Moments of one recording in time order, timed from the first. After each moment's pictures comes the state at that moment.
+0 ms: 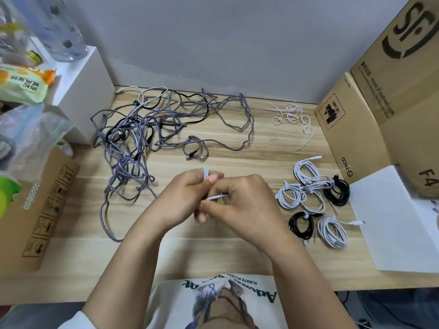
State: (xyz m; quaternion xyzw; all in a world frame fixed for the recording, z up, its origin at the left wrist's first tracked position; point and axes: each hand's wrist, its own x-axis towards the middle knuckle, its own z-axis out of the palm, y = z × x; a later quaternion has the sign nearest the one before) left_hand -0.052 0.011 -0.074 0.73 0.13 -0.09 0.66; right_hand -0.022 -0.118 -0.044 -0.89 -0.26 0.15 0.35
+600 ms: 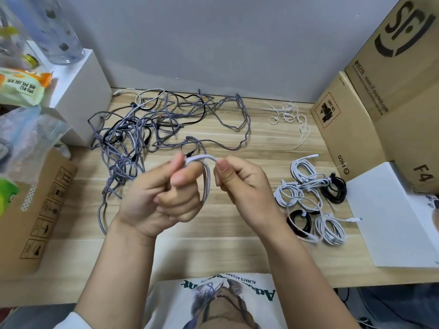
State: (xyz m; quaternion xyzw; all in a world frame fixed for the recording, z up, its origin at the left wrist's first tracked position) left_hand -0.056 0.028 -0.054 0.13 -0.18 -0.29 0.93; right_hand -0.011 -0.120 -0.056 -0.73 -0.21 0.15 0.63
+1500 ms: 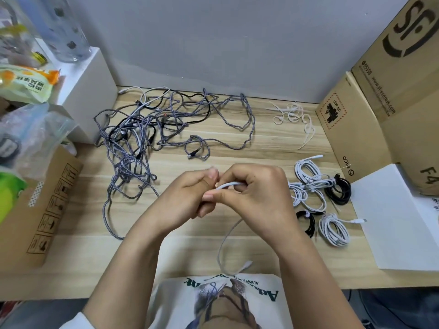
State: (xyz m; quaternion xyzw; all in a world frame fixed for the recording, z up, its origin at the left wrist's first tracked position) left_hand -0.061 0.006 -0.062 0.71 0.05 -0.08 0.70; right_hand -0.019 -0.124 -0.044 -0.86 -0.23 0.05 0.46
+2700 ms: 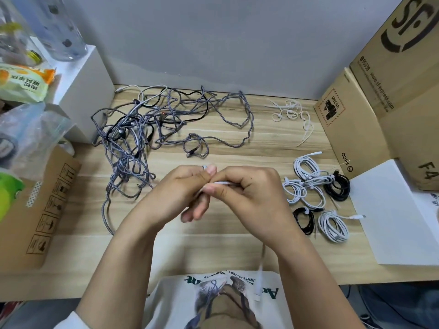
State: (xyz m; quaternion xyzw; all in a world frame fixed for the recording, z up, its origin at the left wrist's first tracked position) left_hand -0.061 0.017 -0.058 0.68 0.04 -0.11 0.72; right_hand -0.022 -0.127 -0.045 -0.81 -0.29 0.10 0.50
